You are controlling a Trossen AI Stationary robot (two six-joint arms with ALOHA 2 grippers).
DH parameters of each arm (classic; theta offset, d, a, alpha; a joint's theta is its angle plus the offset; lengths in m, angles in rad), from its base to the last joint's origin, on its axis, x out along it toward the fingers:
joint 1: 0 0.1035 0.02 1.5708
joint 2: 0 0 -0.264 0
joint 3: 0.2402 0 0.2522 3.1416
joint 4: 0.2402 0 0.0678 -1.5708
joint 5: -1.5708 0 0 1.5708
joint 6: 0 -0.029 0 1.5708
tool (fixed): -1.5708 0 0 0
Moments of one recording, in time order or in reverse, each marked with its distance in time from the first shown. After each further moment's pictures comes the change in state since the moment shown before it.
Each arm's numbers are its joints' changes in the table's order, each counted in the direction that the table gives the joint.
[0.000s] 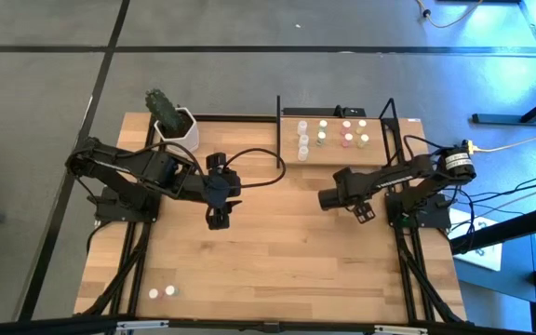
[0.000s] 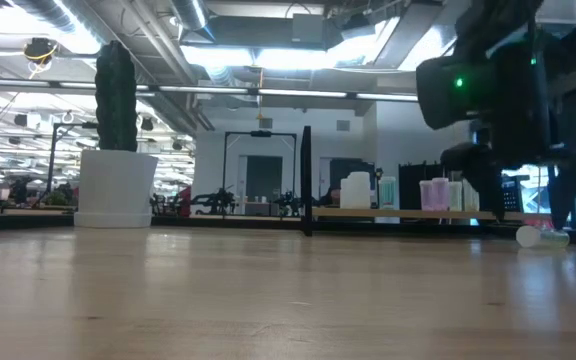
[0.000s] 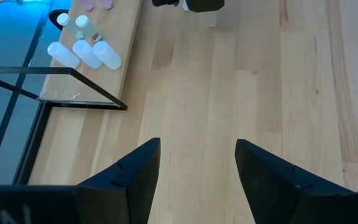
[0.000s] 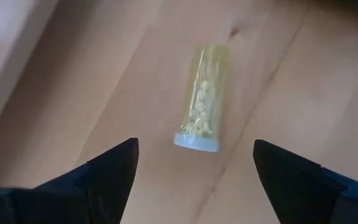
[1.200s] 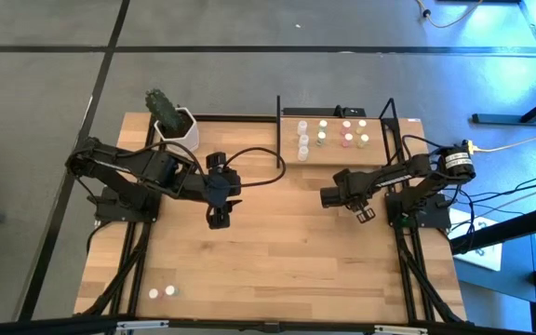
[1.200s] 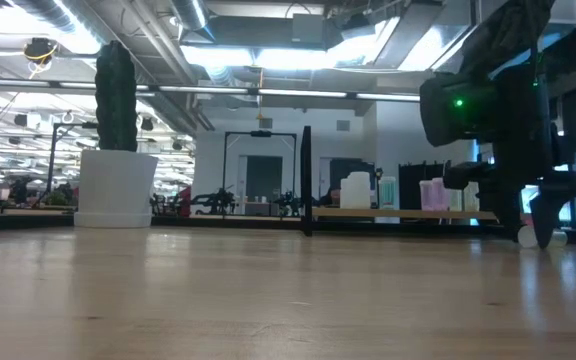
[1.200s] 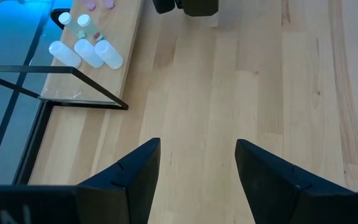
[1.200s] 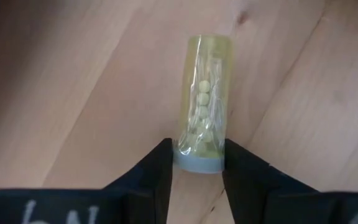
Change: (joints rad) left arm 0.005 0.000 0.000 0.000 -0.001 0.003; right arm -0.047 0.000 -0.092 -0.149 -0.029 0.084
